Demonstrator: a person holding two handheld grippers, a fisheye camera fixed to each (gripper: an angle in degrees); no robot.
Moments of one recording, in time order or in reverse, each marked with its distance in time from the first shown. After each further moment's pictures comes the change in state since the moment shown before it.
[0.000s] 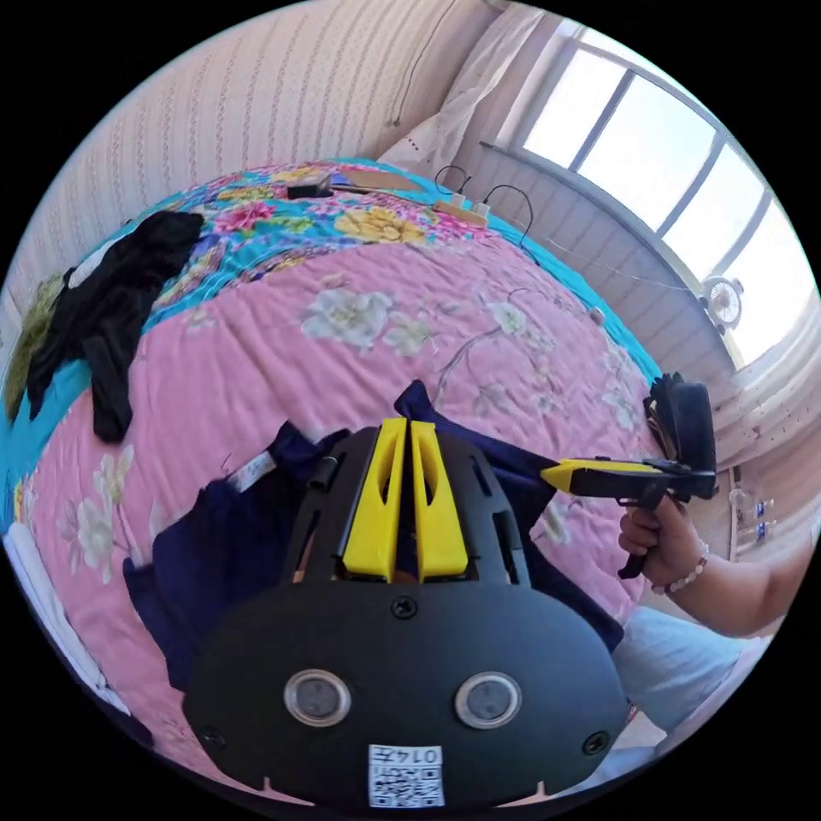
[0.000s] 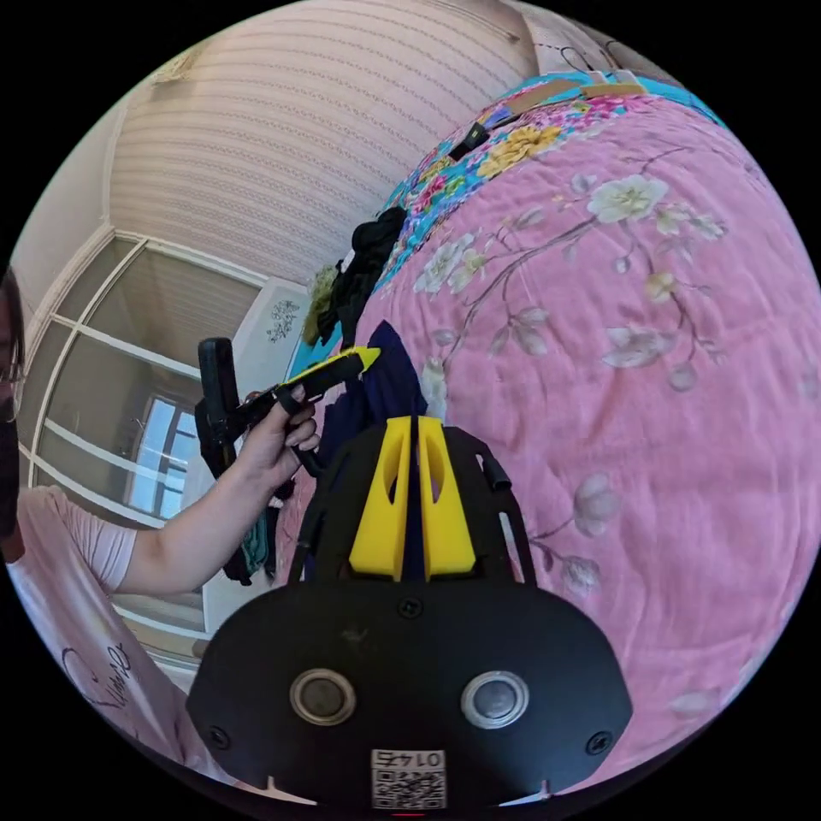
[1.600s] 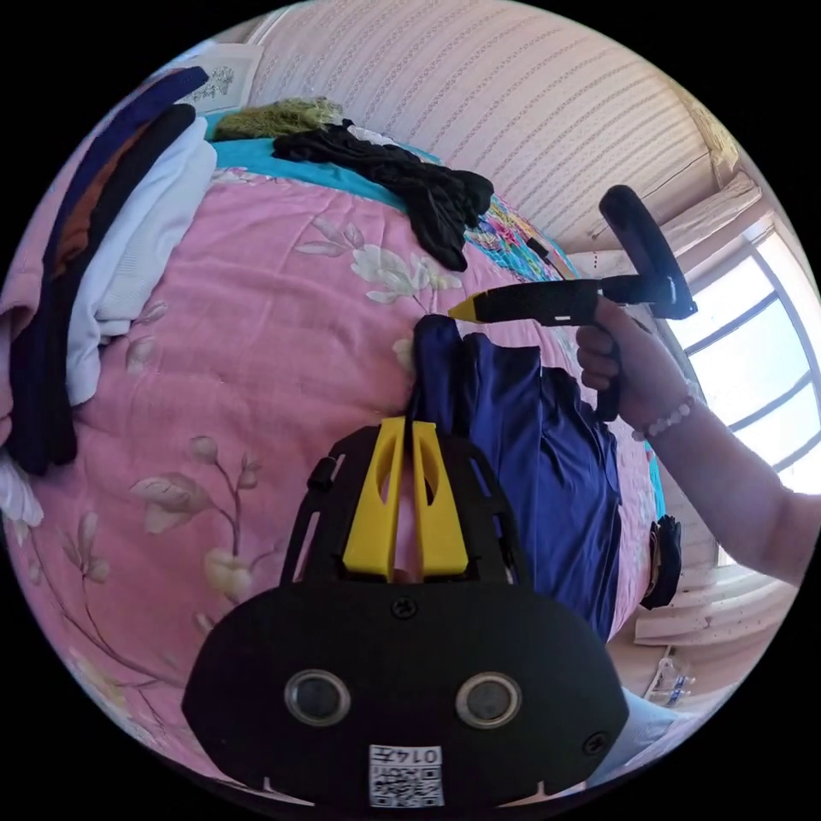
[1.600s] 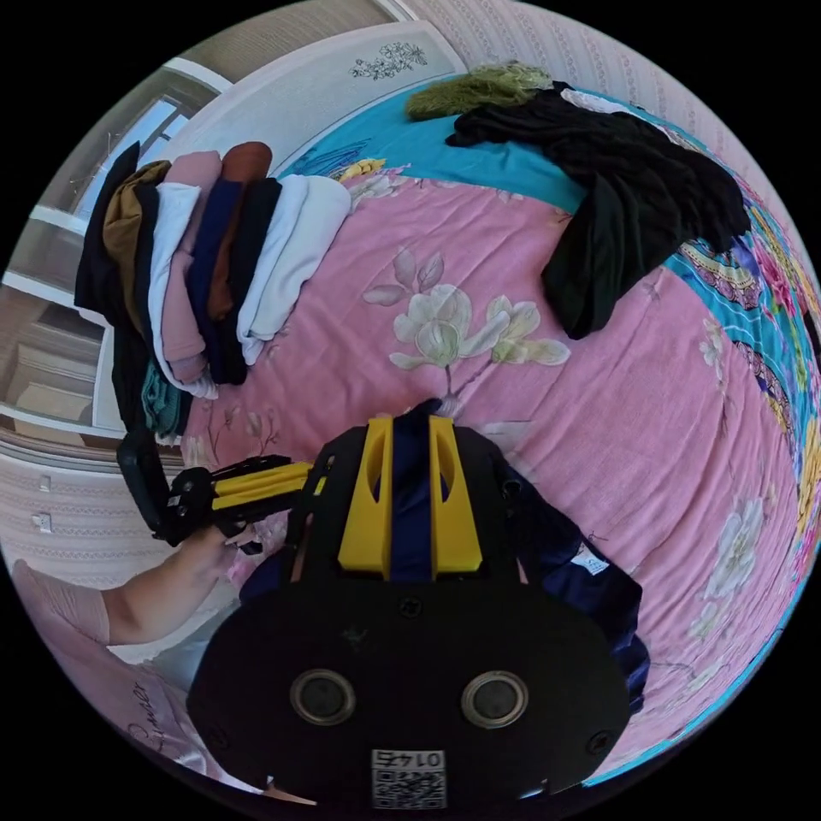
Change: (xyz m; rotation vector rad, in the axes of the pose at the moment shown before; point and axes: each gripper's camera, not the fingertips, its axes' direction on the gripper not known) left arm -0.263 0.392 -0.114 0.184 -0.067 -0.668; right arm -0.296 -0.108 0.613 -0.675 0.290 -0.685
